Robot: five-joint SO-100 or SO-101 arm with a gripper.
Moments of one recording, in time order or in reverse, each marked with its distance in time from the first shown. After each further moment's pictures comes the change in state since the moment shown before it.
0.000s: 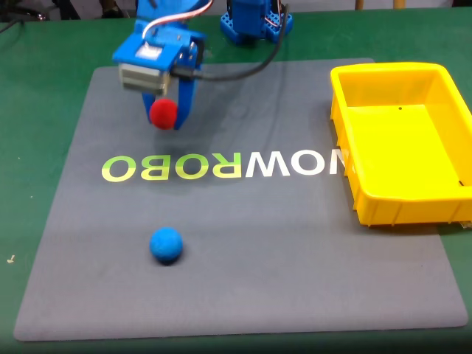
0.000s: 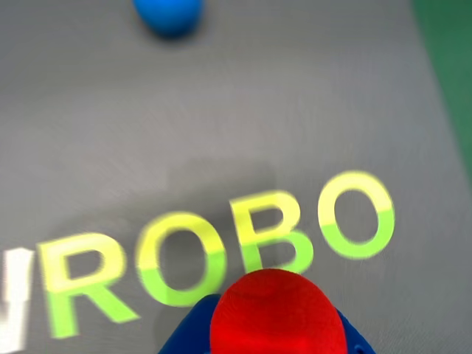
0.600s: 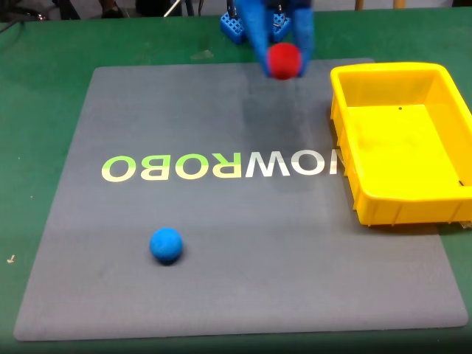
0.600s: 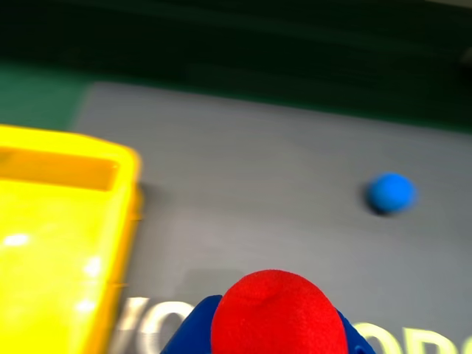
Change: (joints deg) arm -25.9 15.1 -0.1 0.6 4.6
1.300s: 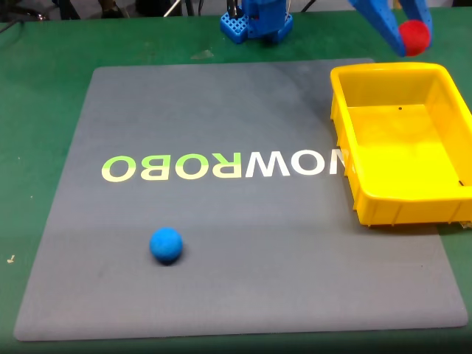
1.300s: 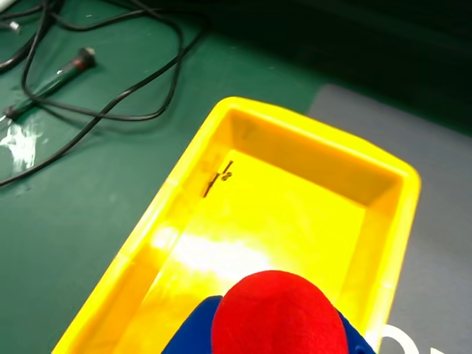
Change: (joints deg) arm -23.6 -0.6 0.0 0.0 6.5
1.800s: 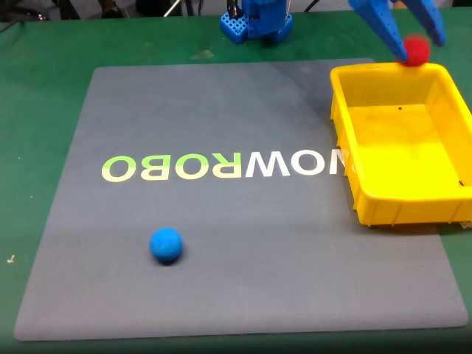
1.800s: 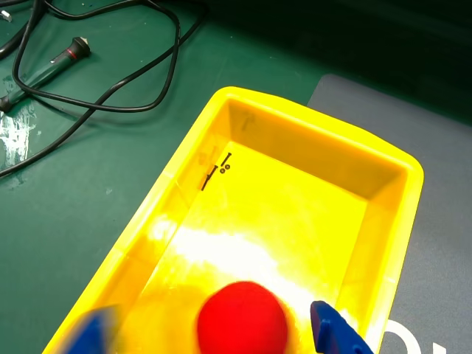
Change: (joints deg) arm 0.5 -0.6 0.0 0.0 0.0
